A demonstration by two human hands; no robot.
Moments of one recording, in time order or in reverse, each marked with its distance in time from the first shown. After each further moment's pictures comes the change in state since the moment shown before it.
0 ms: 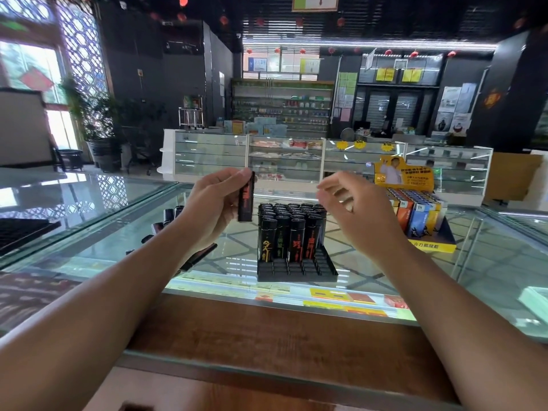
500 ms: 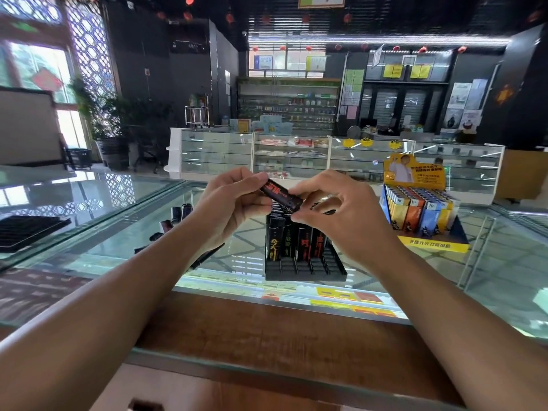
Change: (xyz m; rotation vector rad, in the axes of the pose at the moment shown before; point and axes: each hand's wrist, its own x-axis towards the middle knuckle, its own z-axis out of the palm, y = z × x) left_hand -0.001 0.001 0.008 -0.090 -0.080 -0.016; right_hand -0.005 -0.037 0.012 0.351 -0.124 -0.050
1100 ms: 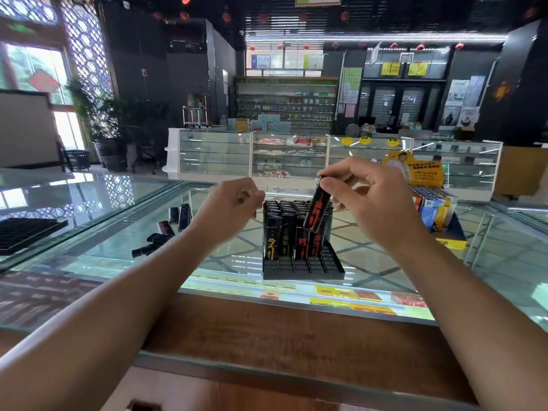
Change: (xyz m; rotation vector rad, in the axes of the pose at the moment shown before) left_hand 0.004 -0.019 -0.014 1.017 0.111 0.198; right_hand 0.004 0.015 -0.033 -0.067 0.134 -0.020
